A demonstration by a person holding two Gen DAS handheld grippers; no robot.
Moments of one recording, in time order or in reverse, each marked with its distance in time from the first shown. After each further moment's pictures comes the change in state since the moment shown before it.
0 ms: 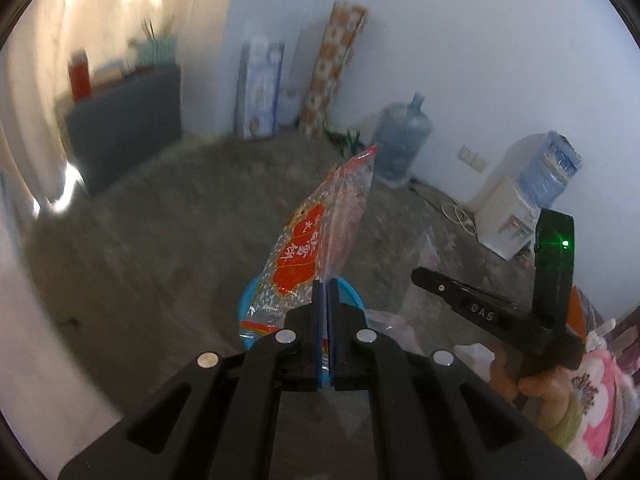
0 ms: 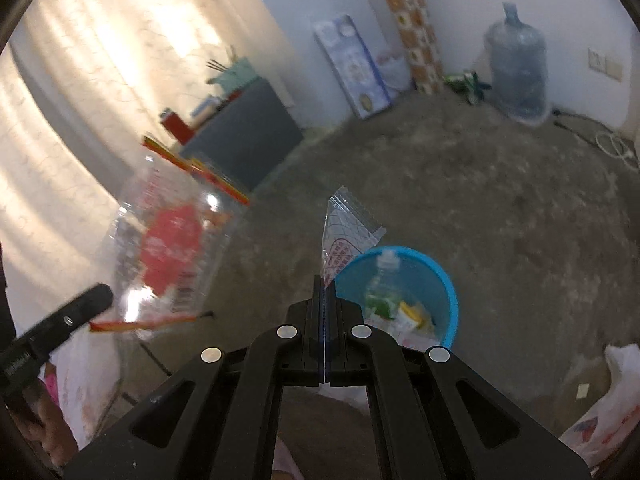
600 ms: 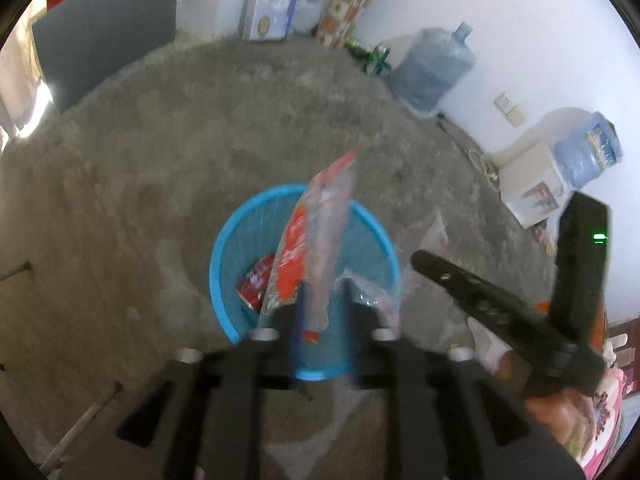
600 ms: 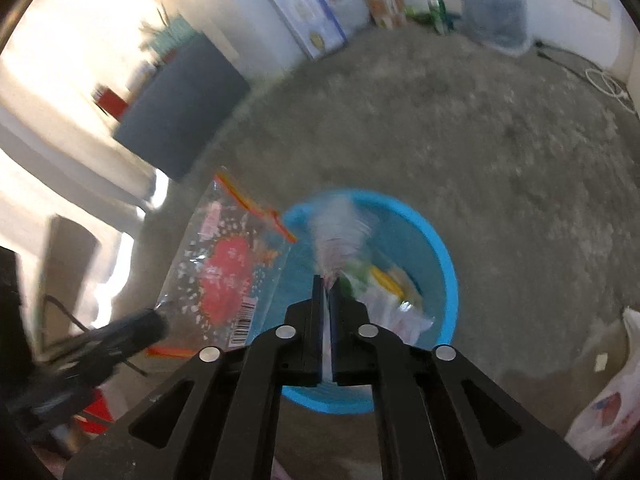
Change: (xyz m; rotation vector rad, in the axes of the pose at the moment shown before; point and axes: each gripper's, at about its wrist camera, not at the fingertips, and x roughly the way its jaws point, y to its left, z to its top) left arm 0.175 0.051 -0.023 -0.111 0.290 0.000; right arm 0.114 -0.052 -0.030 0.094 0.193 -0.124
